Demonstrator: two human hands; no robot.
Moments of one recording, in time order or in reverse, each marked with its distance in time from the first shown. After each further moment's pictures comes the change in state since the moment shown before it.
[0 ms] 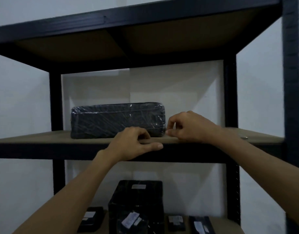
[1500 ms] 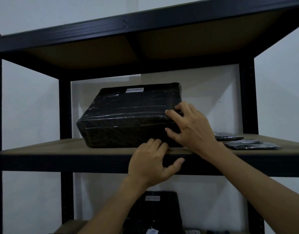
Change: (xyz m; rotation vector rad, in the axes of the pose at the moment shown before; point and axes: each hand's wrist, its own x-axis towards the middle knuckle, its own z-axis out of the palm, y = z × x) left_hand -0.010 -0.023 0.041 0.298 0.572 0.375; right_hand 0.052 -0.025 0.050 -0.361 0.665 -0.179
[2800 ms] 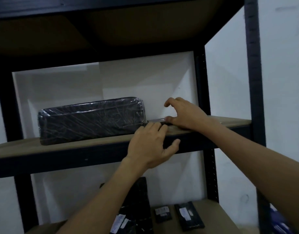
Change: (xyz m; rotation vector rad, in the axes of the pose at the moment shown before) left_hand 0.044 0.085 0.028 -0.064 -0.136 0.088; right_hand -0.041 0.084 -0.040 0.167 -0.565 0.418
